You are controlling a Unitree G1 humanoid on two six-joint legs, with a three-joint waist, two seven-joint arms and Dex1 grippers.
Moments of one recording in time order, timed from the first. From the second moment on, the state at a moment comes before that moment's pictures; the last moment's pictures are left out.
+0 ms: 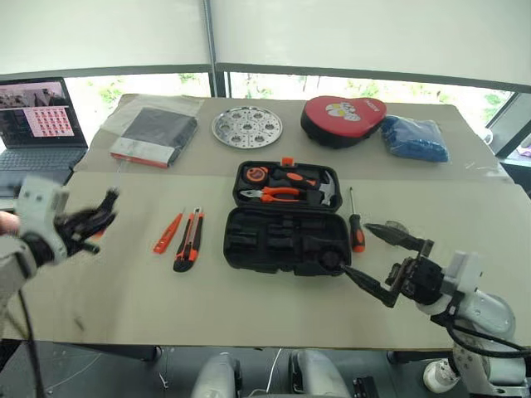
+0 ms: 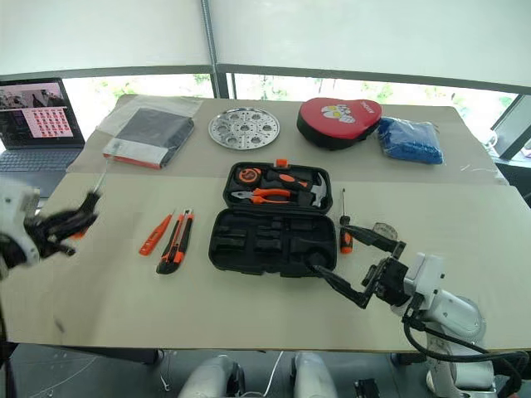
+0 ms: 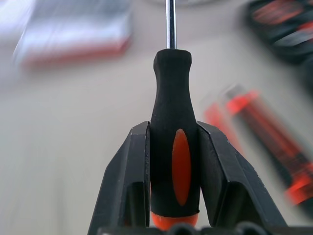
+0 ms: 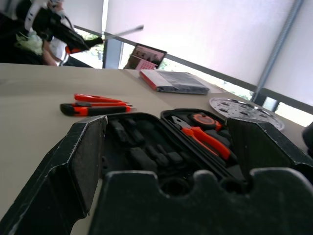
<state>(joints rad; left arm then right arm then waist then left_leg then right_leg) -0.12 0.96 0.39 -0.22 -0.58 0.45 -0.86 0.15 -0.53 -0.26 -0.30 0.55 -0.18 0.99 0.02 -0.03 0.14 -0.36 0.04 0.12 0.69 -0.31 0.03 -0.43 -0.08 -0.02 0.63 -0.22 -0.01</state>
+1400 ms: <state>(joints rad) -0.93 0.45 -0.48 0.47 0.26 0.16 -1.16 0.17 -0.62 -0.32 -0.49 0.61 0.16 0.78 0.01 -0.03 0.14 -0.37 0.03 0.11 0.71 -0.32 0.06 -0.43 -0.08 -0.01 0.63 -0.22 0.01</state>
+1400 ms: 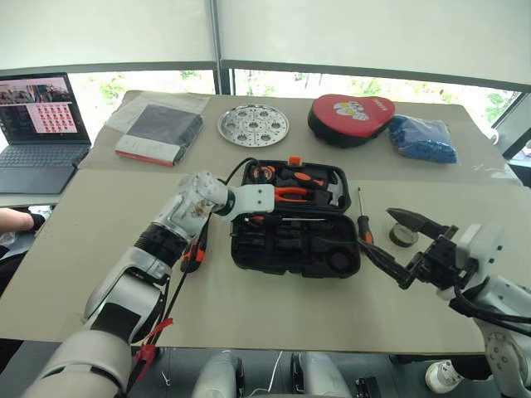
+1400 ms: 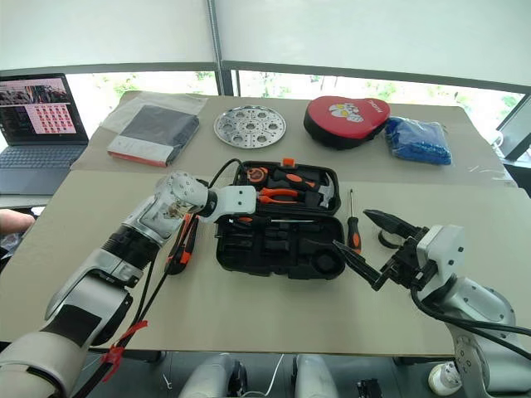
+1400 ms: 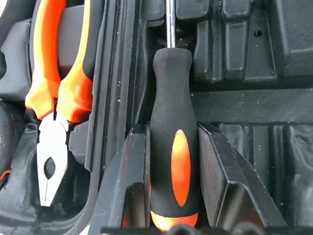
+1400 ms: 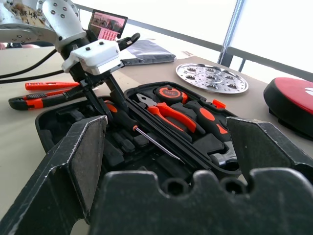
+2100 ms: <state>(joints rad) -0.78 0.29 -0.24 0.50 -0.02 0.20 -1.05 0.24 -0.58 -0.32 -0.53 0.61 0.20 0.77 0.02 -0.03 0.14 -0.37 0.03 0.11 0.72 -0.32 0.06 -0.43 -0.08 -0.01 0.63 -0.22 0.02</state>
